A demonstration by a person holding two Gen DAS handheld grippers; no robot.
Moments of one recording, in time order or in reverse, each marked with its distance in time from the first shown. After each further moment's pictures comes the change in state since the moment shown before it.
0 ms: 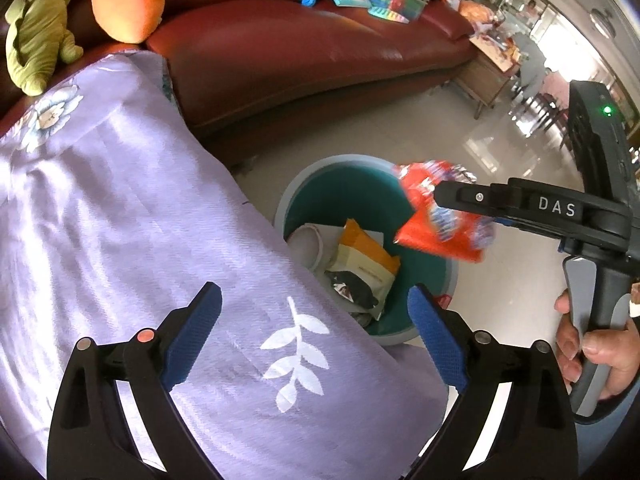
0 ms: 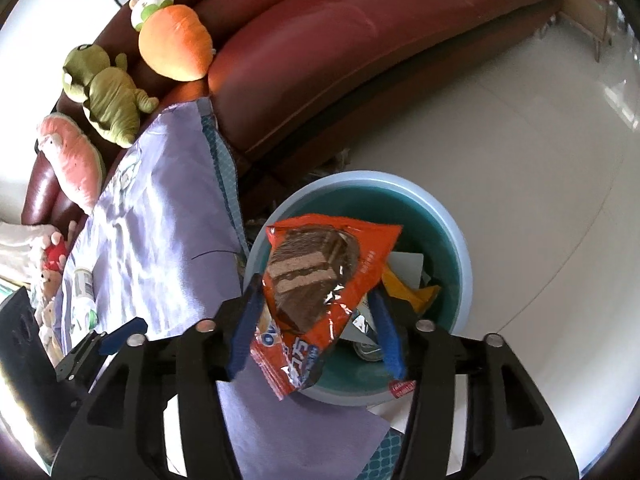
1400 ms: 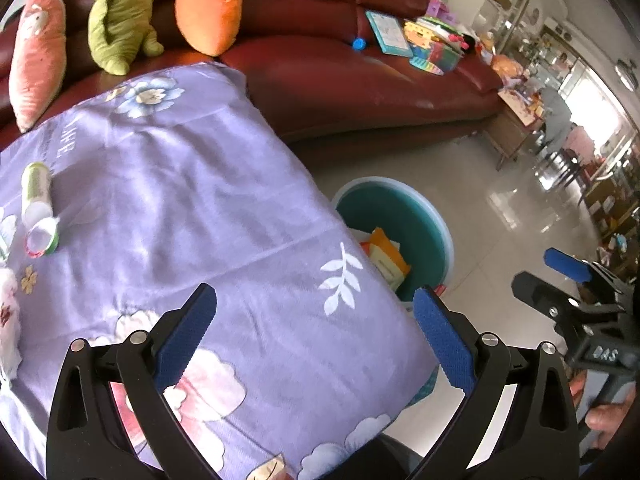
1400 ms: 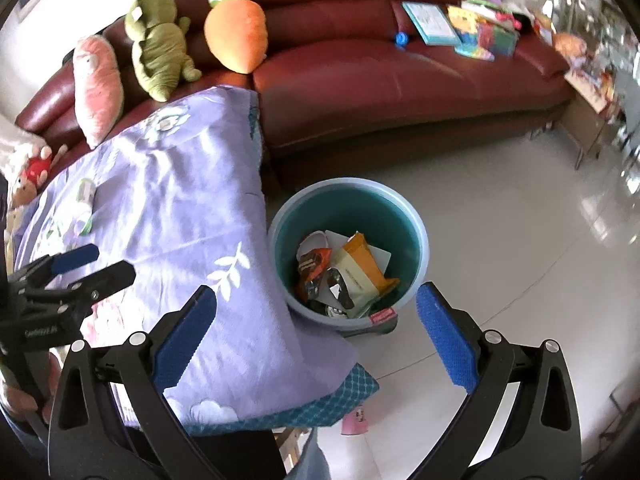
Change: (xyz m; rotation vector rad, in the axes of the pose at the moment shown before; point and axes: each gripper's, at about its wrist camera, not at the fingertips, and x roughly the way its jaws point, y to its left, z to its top) left arm -0.117 0.023 -0.073 -0.160 -0.140 0.087; right arm -0.114 0.083 -0.110 -0.337 -0.152 -0.189
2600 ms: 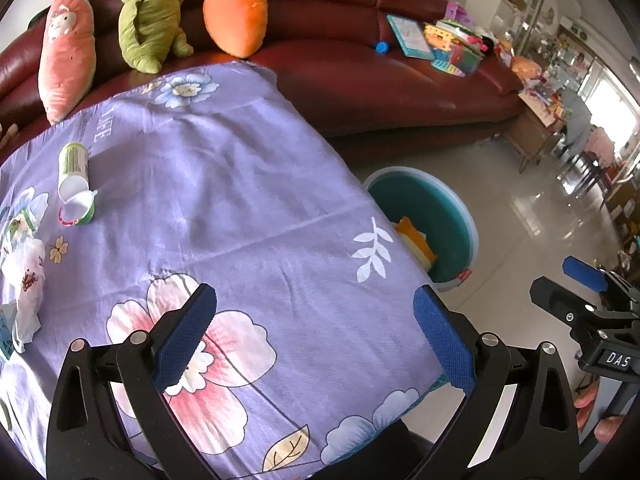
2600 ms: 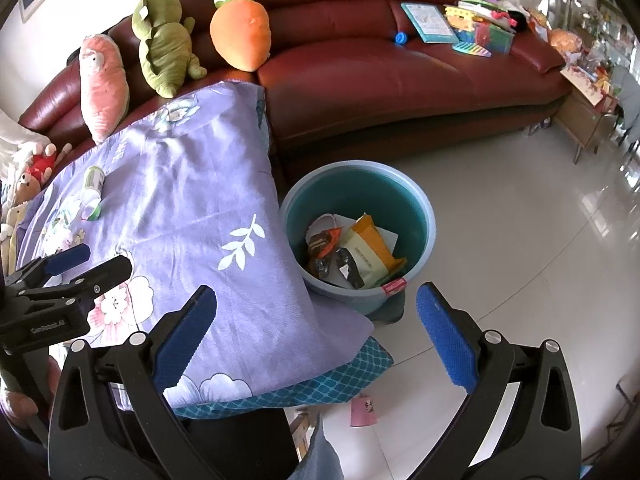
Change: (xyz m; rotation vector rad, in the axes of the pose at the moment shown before) left arm -0.015 0.011 -0.030 -0.016 -0.018 0.089; right arm -0.003 0.010 -0.032 0.033 -0.002 0.010
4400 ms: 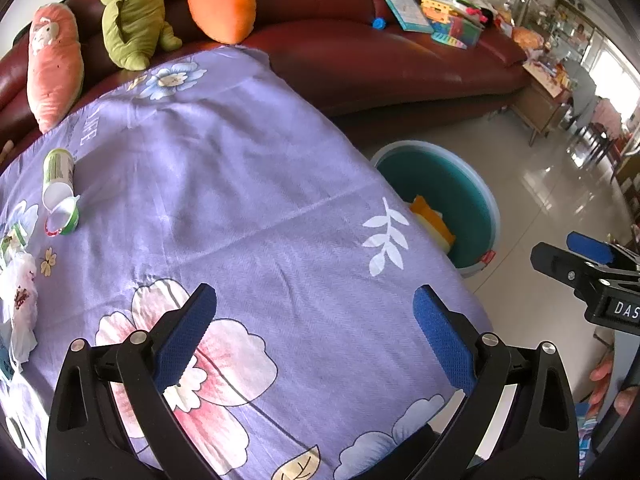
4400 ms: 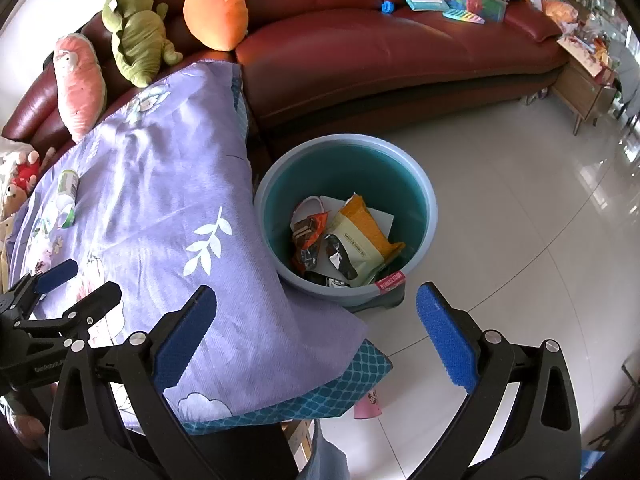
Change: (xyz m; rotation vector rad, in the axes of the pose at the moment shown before) left arm 0.042 -0.013 -0.002 0.076 0.052 0.053; right arm 0.051 -0.022 0.008 0.065 0.090 -0.011
